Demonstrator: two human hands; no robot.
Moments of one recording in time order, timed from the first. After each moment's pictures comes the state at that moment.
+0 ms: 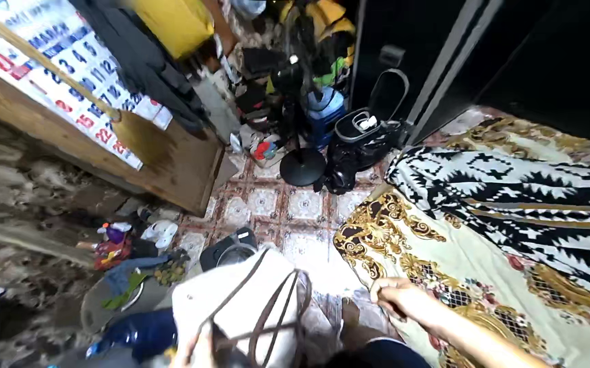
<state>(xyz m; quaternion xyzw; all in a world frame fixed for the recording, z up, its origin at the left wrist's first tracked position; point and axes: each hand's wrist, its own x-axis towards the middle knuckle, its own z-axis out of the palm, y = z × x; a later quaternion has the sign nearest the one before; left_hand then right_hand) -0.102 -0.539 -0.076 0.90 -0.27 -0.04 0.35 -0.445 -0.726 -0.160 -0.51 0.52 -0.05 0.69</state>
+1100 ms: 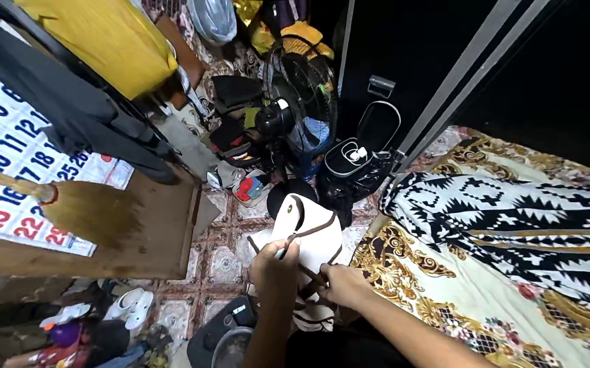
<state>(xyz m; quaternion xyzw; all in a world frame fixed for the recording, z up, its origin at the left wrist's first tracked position) -0.085 -1.029 -0.079 0.77 -0.50 -0.19 0.35 -0.237 -1.044 -0.191 -0.71 0.56 0.18 0.39</state>
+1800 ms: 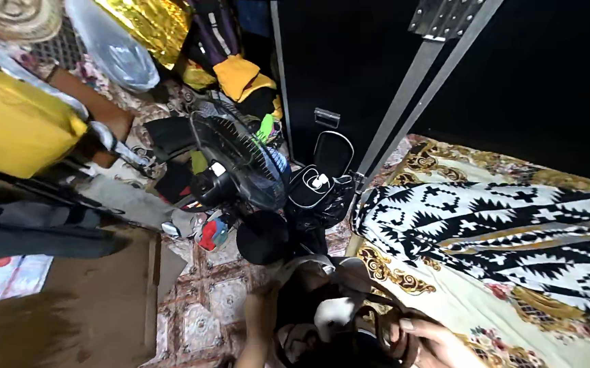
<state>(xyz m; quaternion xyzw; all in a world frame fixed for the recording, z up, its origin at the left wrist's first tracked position) -0.136 -1.234 -0.202 0.74 -0.55 -0.38 0.10 -0.443 -1.121 -0.164 -0.16 0.41 -0.47 0.77</state>
